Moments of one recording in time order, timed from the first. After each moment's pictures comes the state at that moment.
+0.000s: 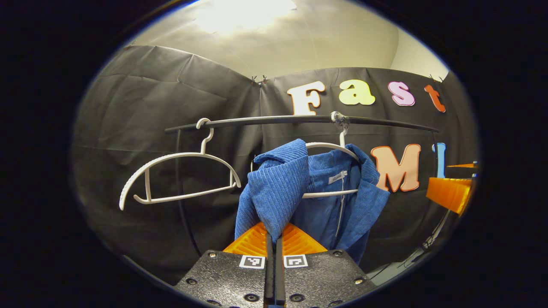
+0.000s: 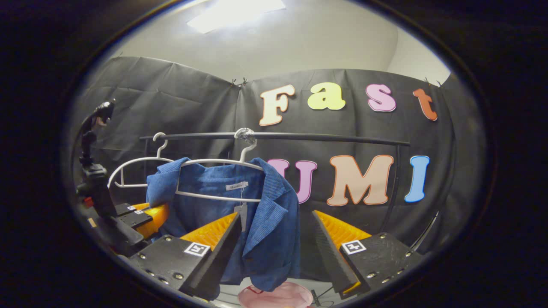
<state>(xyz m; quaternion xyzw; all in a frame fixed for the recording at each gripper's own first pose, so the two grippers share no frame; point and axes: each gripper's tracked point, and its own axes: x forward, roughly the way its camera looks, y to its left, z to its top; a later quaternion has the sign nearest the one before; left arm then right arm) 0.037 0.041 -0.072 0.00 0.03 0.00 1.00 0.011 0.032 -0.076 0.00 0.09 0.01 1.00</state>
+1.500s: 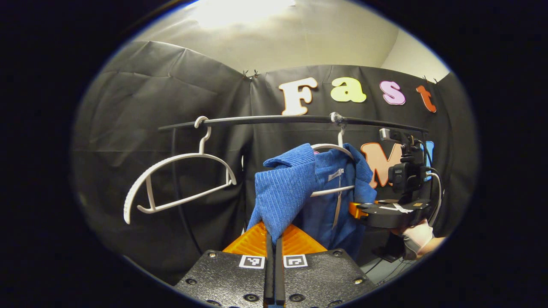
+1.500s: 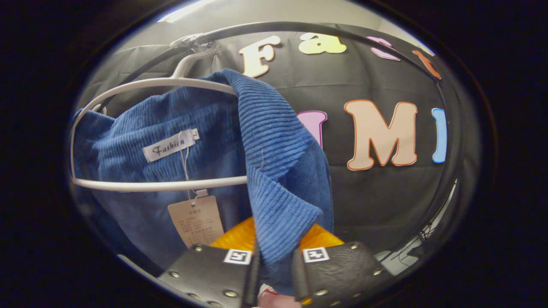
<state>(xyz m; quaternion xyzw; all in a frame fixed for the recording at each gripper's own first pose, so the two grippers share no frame) 0.031 0.061 -0.064 0.00 0.06 -0.03 1.00 0.179 0.053 -0.223 0.05 0.20 -0.03 0.98</state>
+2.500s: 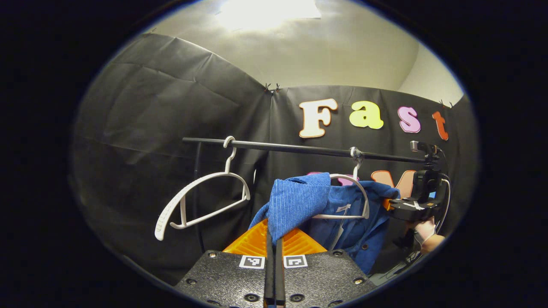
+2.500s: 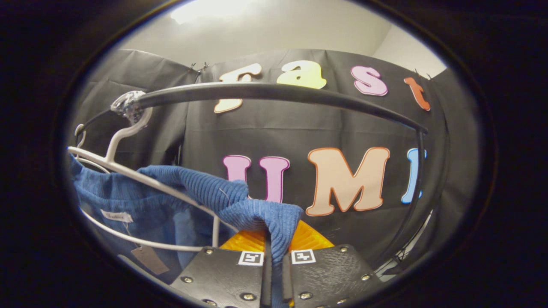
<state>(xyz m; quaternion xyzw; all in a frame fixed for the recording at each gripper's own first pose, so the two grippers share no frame) 0.021 0.093 -0.014 -0.06 0.01 0.01 1.00 0.227 -0.048 -0.117 0.00 0.08 -0.11 0.99</state>
